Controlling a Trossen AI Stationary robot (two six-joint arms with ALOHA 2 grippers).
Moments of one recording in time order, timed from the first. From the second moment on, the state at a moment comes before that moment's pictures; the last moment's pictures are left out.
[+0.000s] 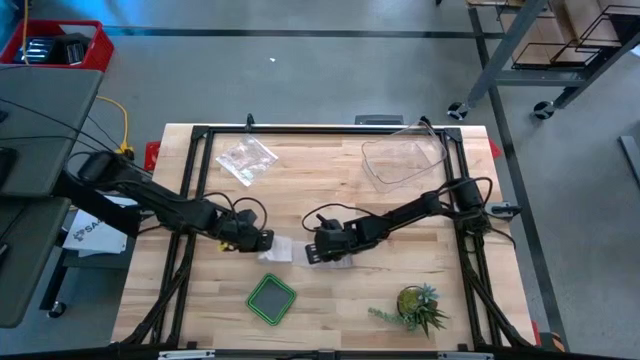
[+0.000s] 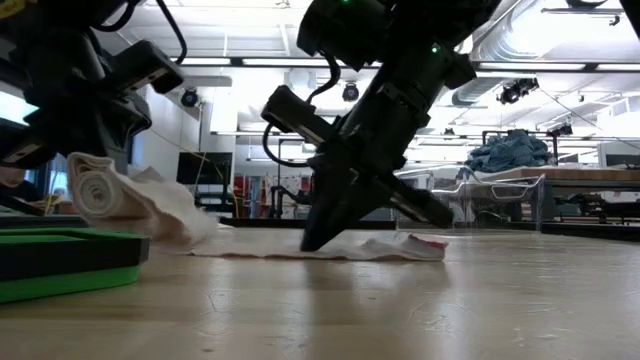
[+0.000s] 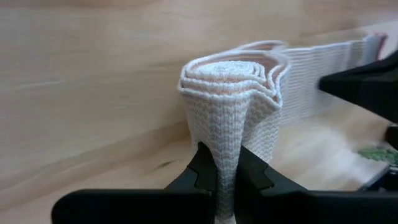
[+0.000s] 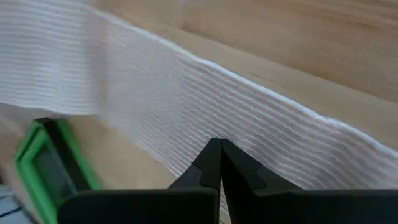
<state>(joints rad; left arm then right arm) -0.35 1.21 0.57 -0.38 -0.10 -1.78 0.21 2.08 1.28 -0.25 0.02 1.45</state>
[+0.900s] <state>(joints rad) -0.34 1.23 0.66 -0.56 -0.08 -1.66 0.22 2.08 1.28 -0.27 0.01 1.46</state>
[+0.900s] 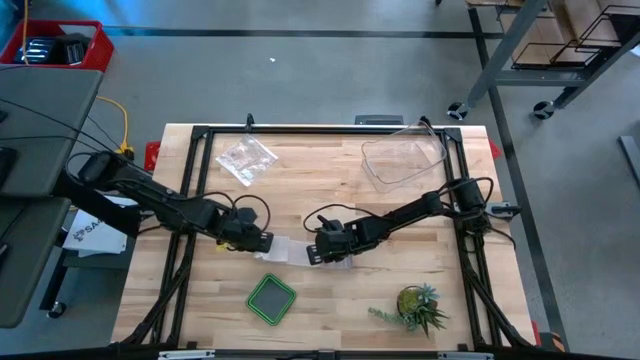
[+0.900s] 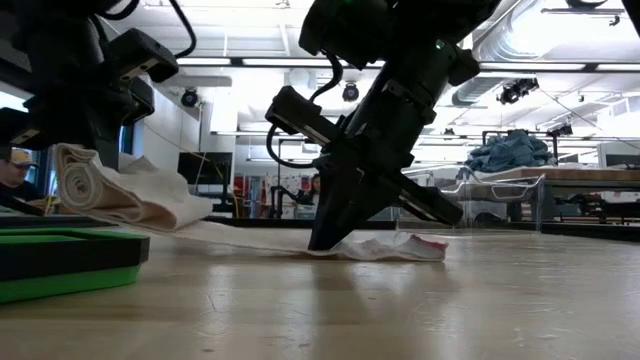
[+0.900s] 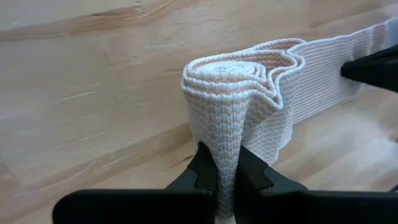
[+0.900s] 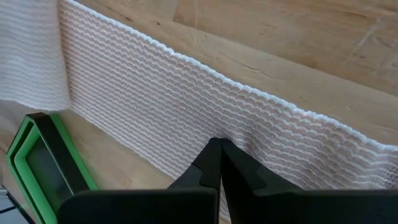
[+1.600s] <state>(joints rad) -0.33 1.36 0.74 -0.38 -0.12 -1.66 0.22 2.08 1.27 -0.27 0.01 1.46</state>
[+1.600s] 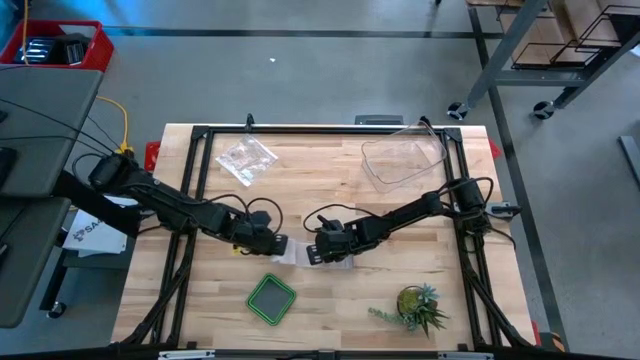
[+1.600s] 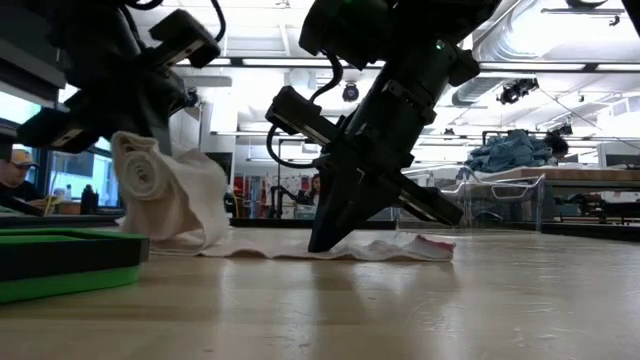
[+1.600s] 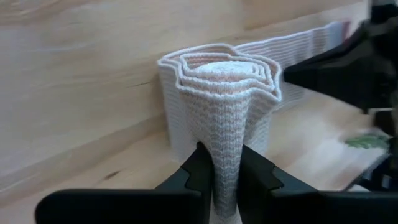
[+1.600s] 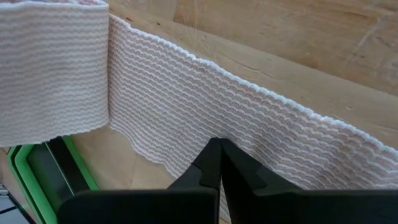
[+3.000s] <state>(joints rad) -0.25 1.38 0.74 -0.36 -0.05 -1.36 0.22 2.08 1.27 -0.22 -0.01 1.46</state>
